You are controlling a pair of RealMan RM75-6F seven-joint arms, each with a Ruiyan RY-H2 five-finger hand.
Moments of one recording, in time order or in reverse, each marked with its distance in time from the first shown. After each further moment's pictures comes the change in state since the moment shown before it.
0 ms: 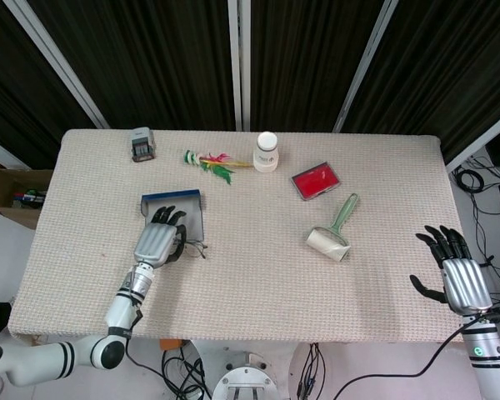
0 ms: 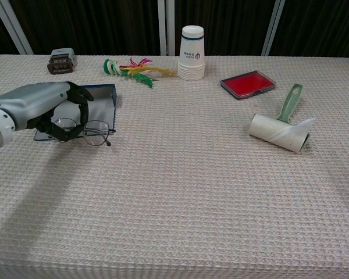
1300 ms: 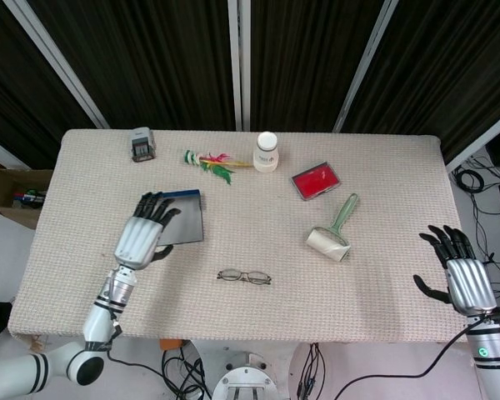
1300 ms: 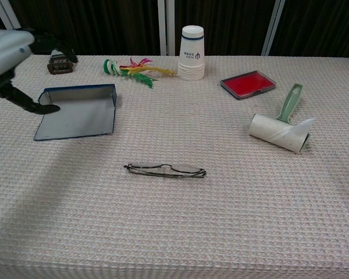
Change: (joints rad) left arm 0.082 0.155 0.013 -0.139 0.212 0.190 0.038; right arm -0.002 0.012 0.000 0.014 -0.010 0.003 0.026
